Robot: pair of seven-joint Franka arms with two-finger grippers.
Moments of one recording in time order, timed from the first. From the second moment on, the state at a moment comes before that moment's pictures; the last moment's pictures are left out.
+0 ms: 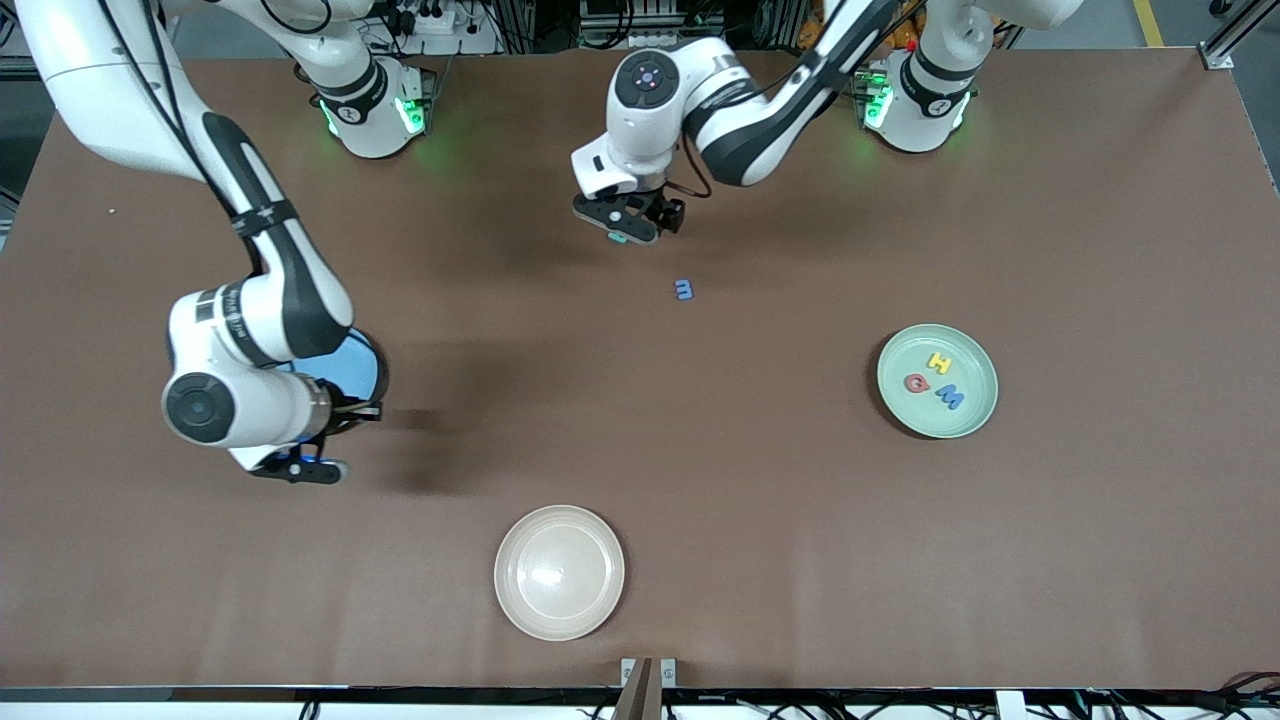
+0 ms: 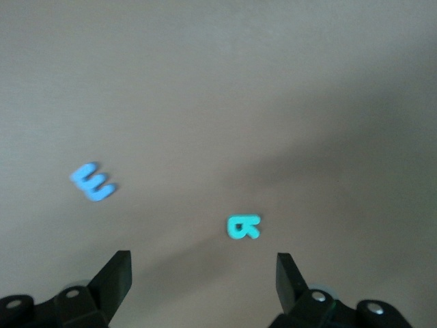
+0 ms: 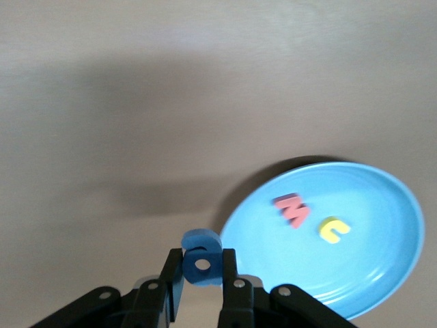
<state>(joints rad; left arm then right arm) -0.67 0.43 -0.42 -1.94 0.06 2.36 -0.66 -0.10 0.58 0.25 -1.64 -0.14 1.93 0.30</state>
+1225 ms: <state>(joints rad) -0.89 0.64 -0.29 -1.87 0.15 2.44 -0.83 -0.10 0.57 0.11 -1.75 -0.14 2.01 0.10</state>
